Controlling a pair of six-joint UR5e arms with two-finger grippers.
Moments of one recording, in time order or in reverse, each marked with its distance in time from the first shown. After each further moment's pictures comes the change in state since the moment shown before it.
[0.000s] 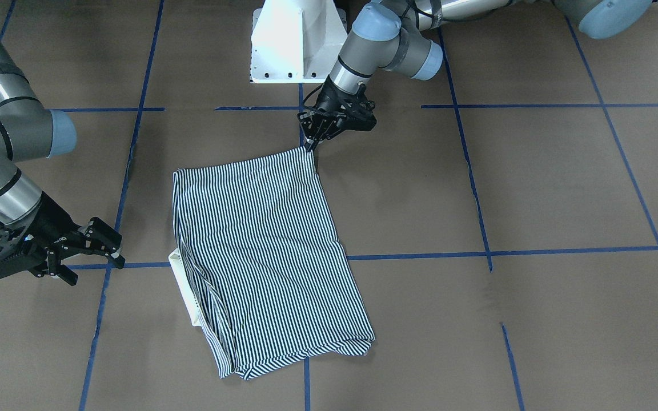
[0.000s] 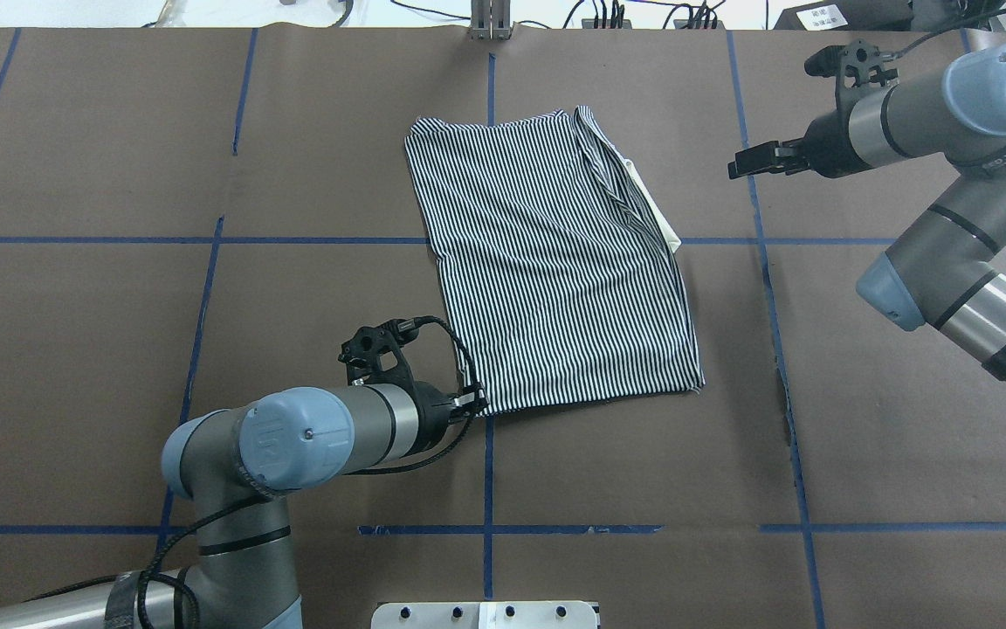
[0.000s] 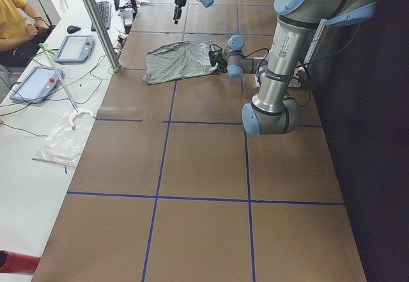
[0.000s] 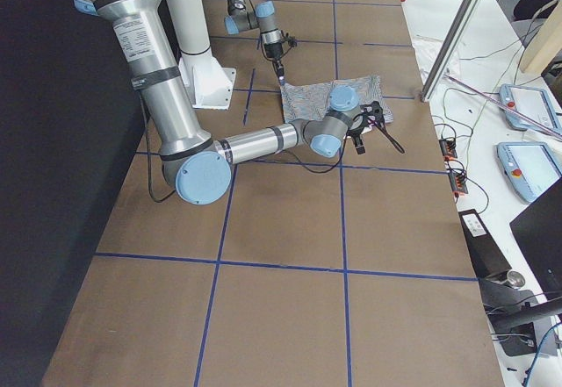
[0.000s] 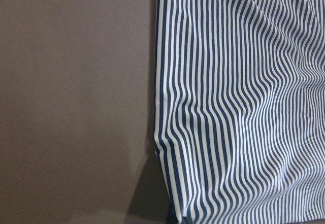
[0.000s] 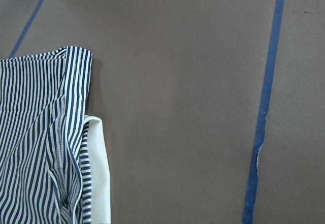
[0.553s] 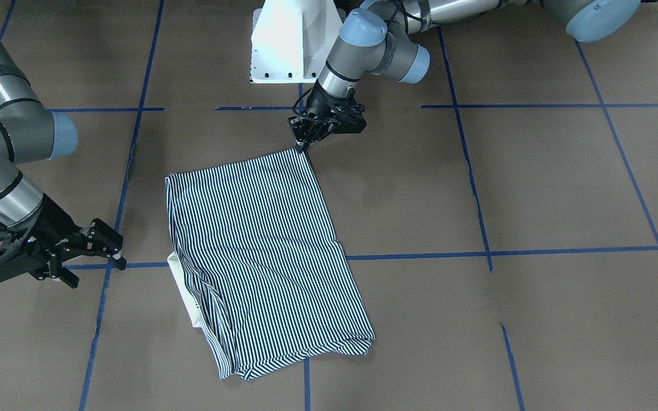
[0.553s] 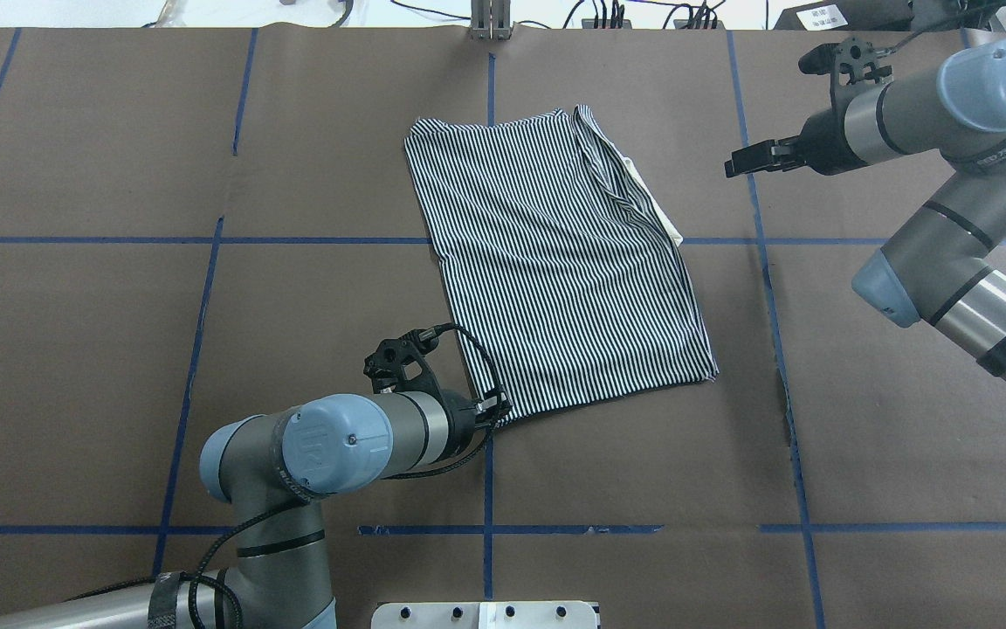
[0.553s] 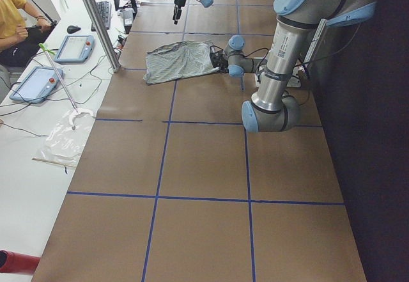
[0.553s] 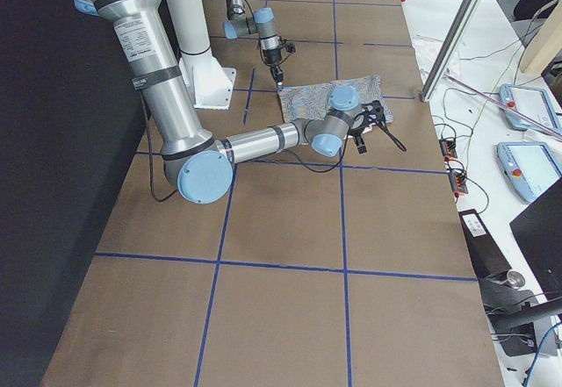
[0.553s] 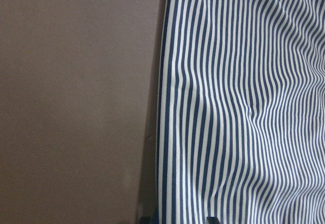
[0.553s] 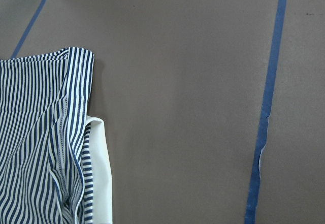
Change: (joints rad) left arm 0.019 -0.086 0.100 0.000 0.002 -0.105; right arm 0.002 0.014 -0.020 0.000 0.000 -0.056
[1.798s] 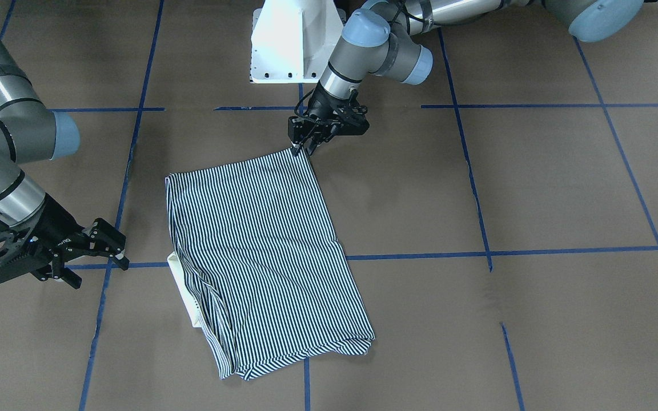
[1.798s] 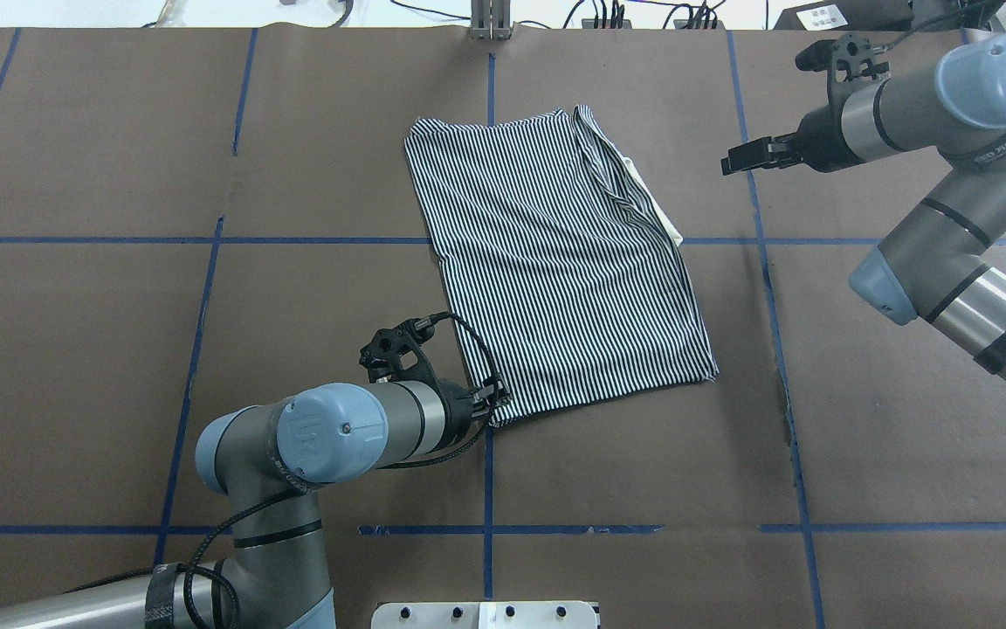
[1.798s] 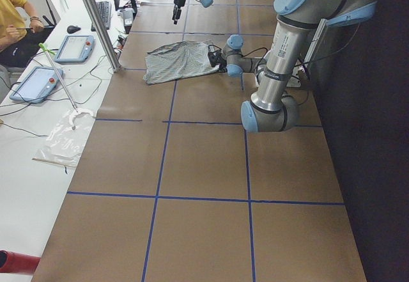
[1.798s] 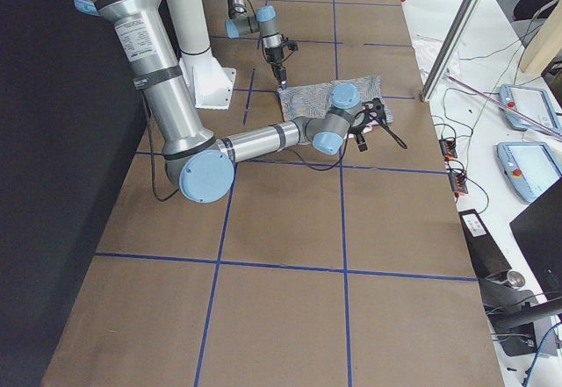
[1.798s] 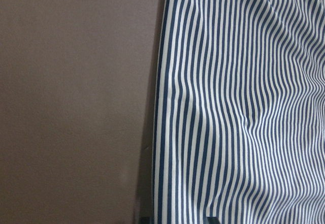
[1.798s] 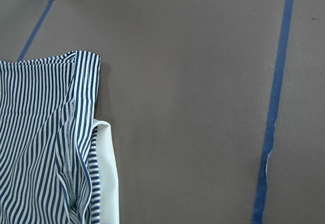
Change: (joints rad) left arm -0.014 0.002 -0.005 -0.002 -0.002 -0.008; right arm 0.000 0.009 0.001 -0.002 0.002 -0.001
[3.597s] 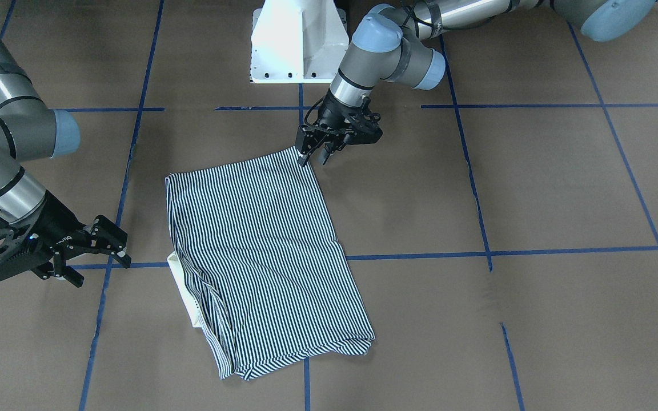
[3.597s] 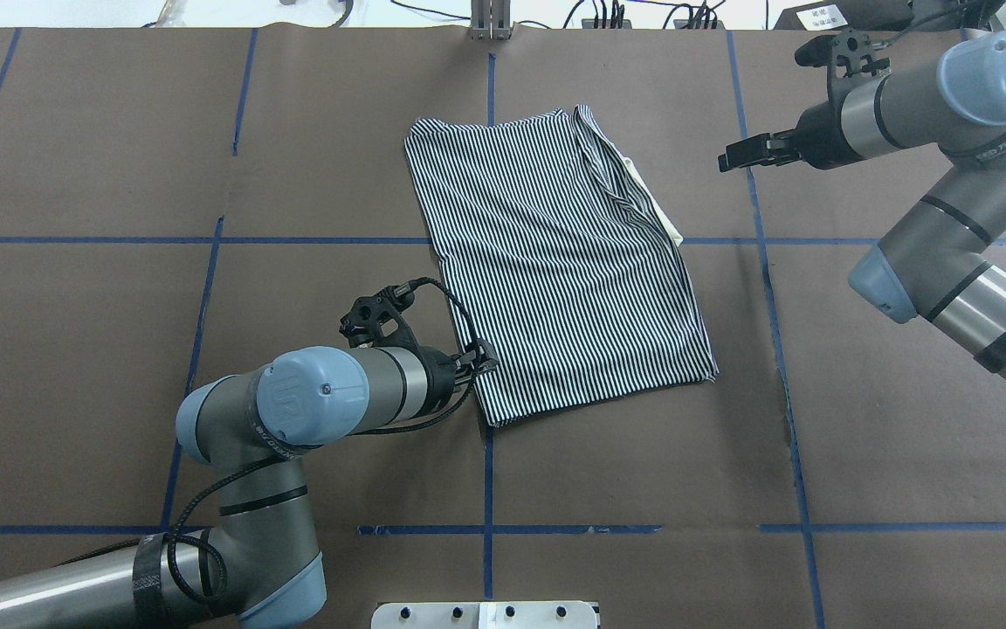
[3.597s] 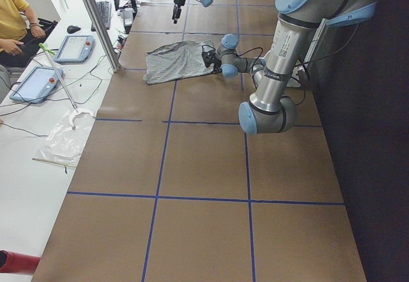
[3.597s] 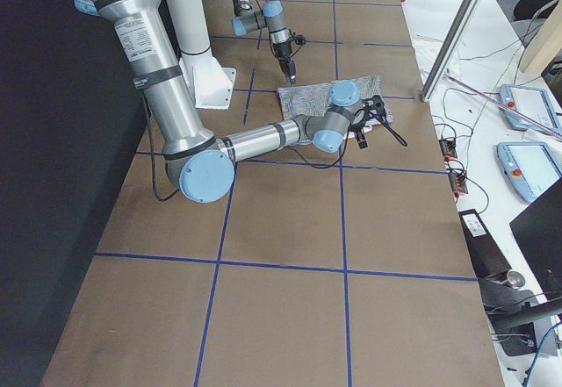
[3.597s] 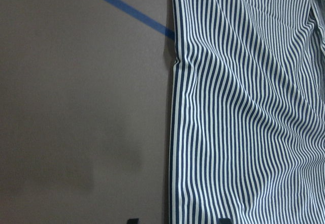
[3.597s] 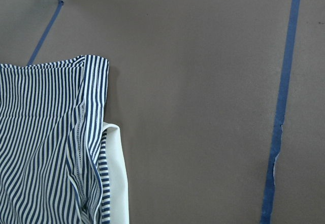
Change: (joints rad) left arm -0.058 0.009 -0.007 0.011 -0.020 -0.003; right arm 0.002 0.002 0.014 0.002 0.005 0.008
